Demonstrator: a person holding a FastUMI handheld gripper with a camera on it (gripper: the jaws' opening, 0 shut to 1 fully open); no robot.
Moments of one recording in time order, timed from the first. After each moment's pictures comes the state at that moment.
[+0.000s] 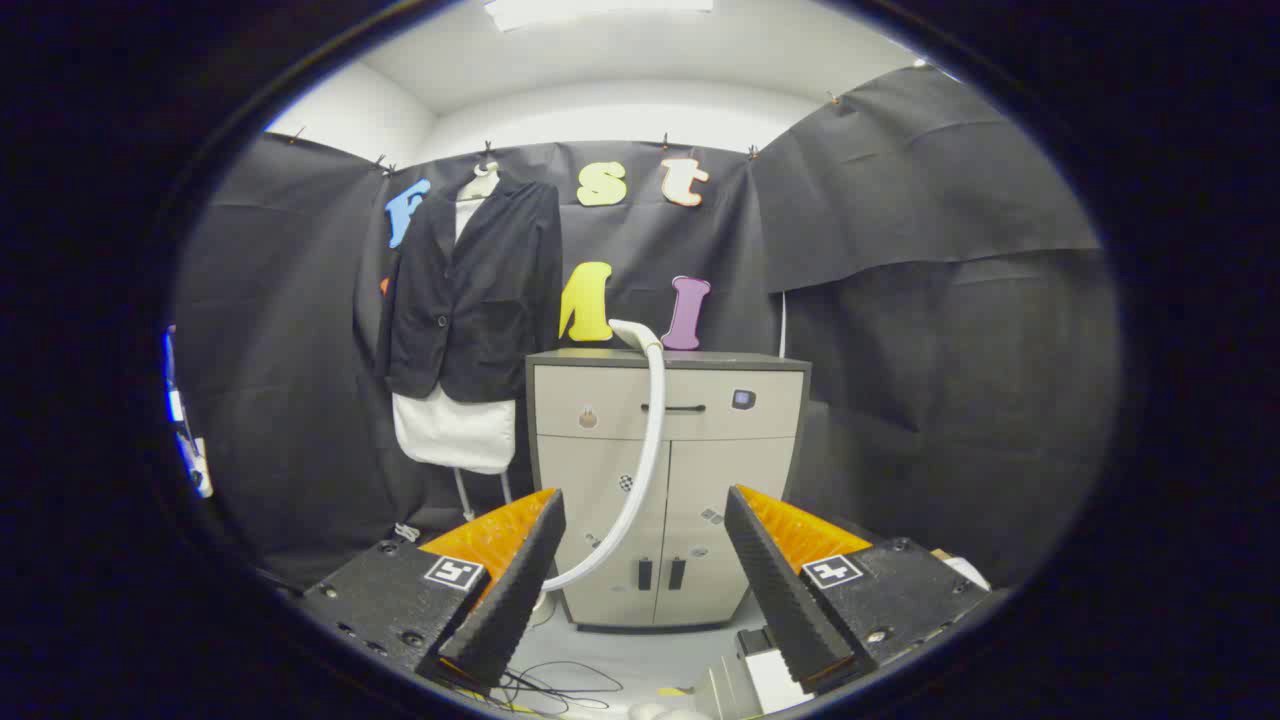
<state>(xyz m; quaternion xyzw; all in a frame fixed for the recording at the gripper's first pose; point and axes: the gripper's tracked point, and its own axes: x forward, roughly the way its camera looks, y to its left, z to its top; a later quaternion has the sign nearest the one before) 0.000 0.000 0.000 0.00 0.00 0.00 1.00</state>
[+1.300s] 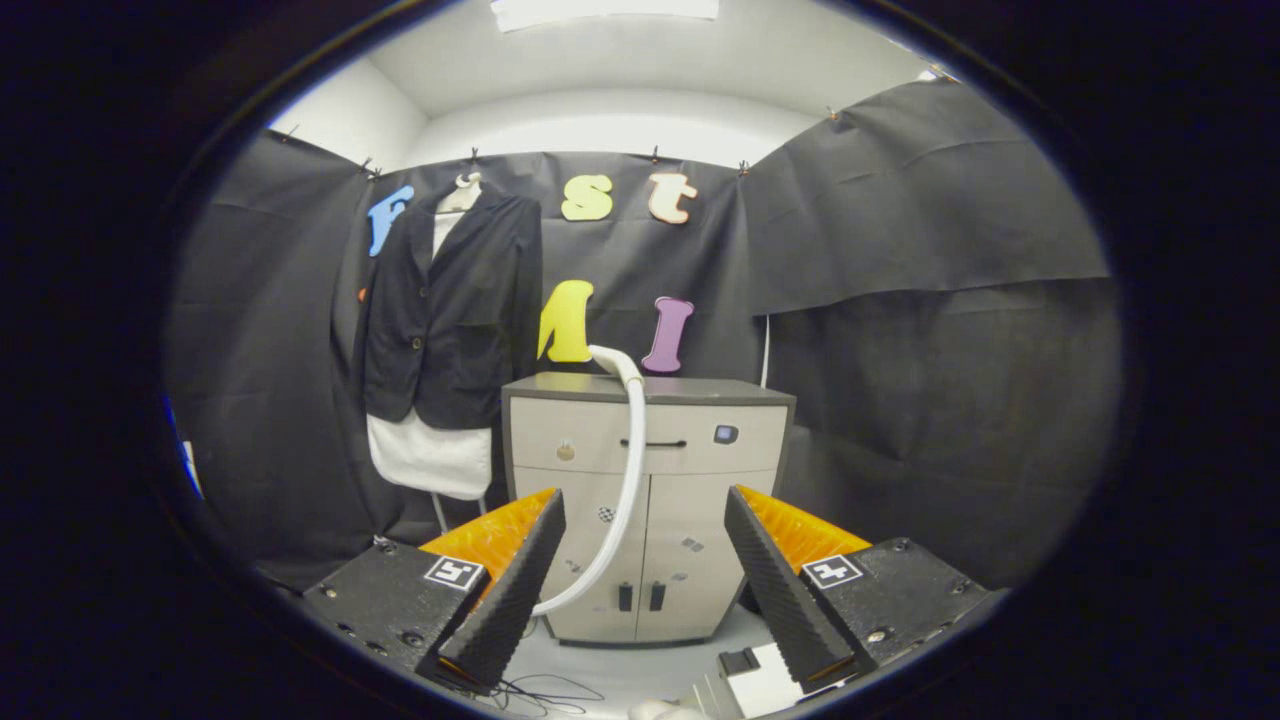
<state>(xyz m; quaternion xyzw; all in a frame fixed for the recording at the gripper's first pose) 0.039 -0.021 0.058 0.00 -0.02 -0.03 1.00</state>
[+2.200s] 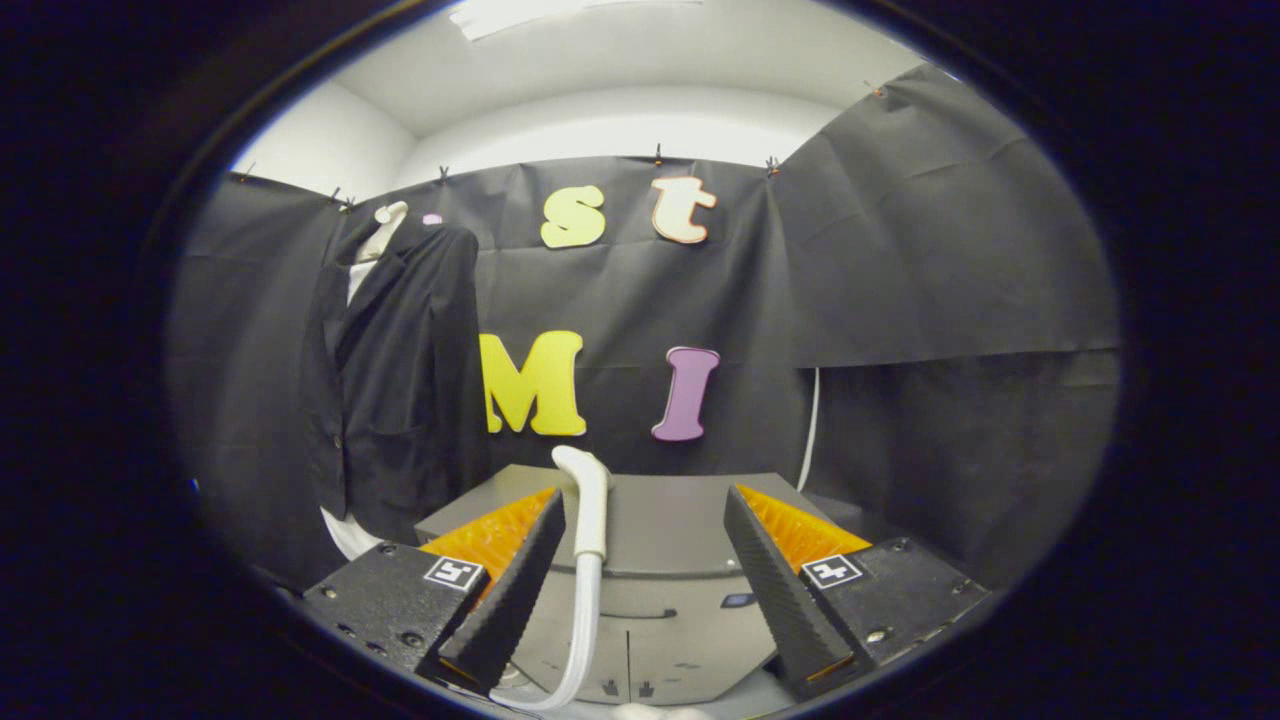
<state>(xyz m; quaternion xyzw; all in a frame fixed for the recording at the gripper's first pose) 0.305 -0.088 0.251 0.00 -0.05 0.05 1.00</state>
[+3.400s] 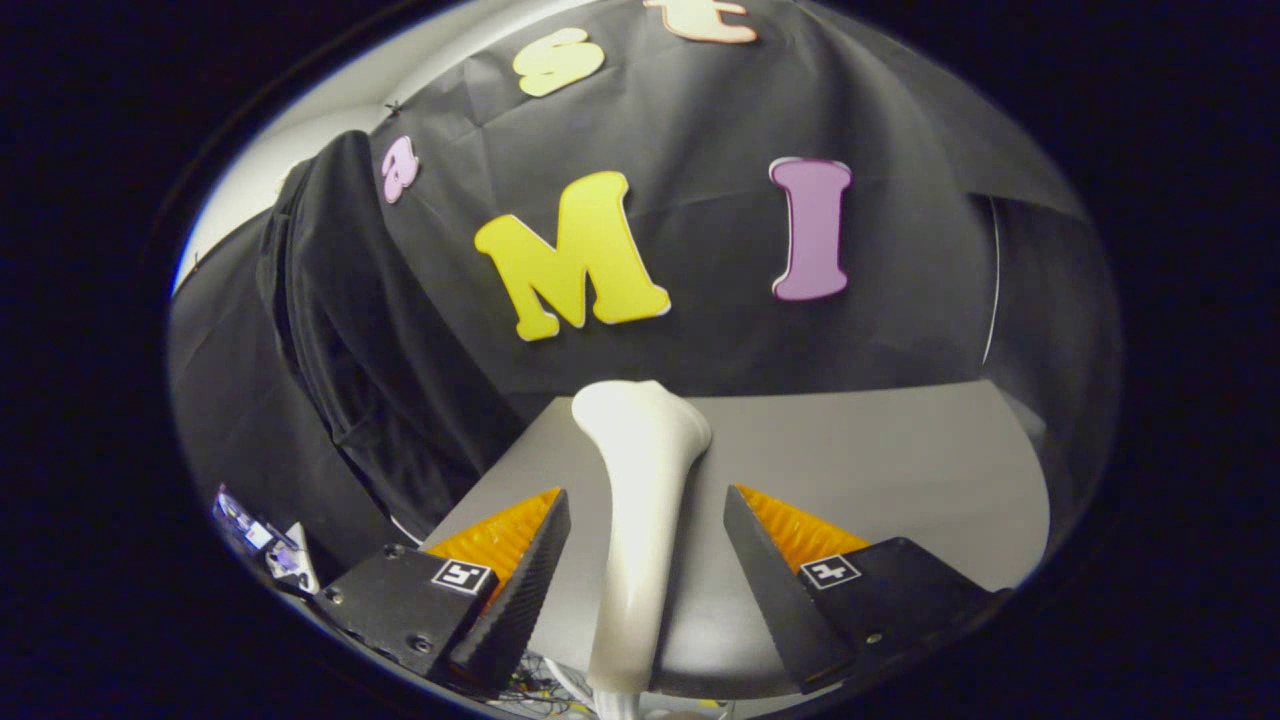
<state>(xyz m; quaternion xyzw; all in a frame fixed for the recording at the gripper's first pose) 0.534 -0.039 0.170 0.10 0.24 0.23 0.94</state>
